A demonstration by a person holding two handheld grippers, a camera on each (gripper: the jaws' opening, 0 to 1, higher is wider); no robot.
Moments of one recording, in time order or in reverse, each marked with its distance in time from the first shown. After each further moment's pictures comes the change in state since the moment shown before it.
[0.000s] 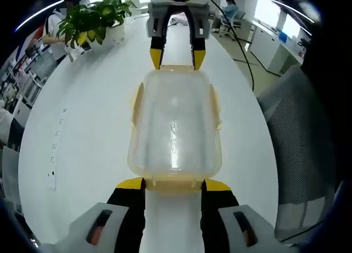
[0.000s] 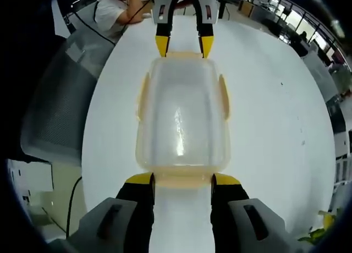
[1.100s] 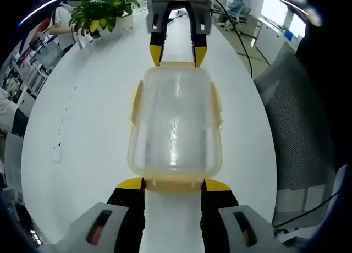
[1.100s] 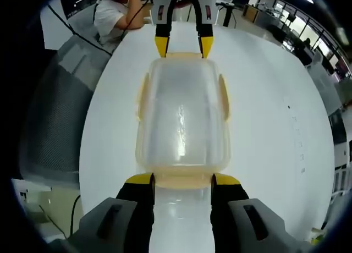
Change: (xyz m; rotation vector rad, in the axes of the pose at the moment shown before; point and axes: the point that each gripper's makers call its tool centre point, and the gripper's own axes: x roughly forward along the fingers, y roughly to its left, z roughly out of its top) left arm -0.034 0.002 -0.055 -0.031 0.059 0.031; right arm 0.020 -0.009 0.059 -0.037 -0.021 0.003
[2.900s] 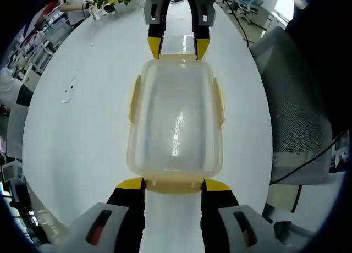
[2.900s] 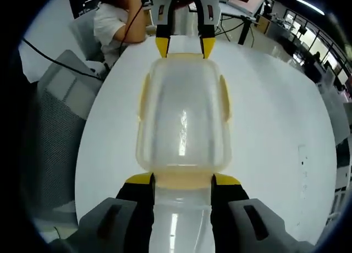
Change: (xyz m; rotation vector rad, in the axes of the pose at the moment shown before) left arm -0.062 -0.006 -0.133 -0.079 0.151 0.020; right arm 0.061 -0.002 0.132 -0.079 -0.053 0.044
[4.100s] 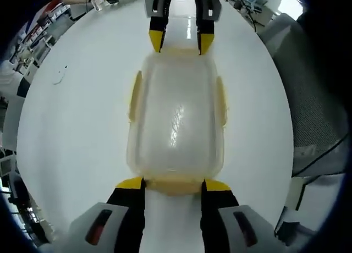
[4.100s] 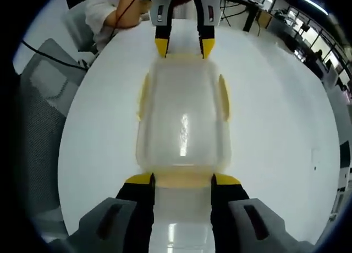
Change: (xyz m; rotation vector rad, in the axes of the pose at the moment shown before) left arm 0.052 0.002 -0.048 -0.016 0.012 0.018; right arm 0.061 -0.005 0.004 -0.001 0.046 -0.006
